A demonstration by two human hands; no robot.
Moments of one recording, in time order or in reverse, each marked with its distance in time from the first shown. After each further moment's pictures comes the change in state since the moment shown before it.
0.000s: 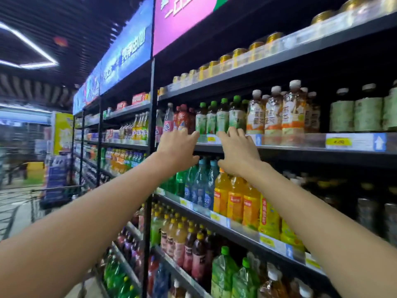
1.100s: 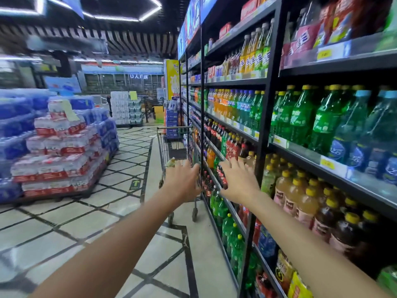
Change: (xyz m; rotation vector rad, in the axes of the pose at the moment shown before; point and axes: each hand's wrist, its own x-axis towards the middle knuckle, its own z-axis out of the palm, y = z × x) left_hand -0.178 -0.215 0.313 0.126 -0.624 -0.364; right_hand 0.051 -0.320 0.315 0.376 -0.368 -0.455
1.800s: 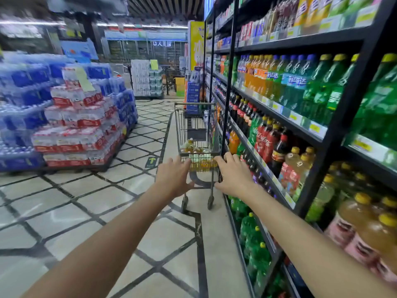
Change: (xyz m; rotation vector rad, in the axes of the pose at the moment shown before) left_hand 0.151 -0.091 0.141 -0.033 -0.129 -0.182; right_hand 0.226 -0.023 0.129 0.077 -0.137 -0.173
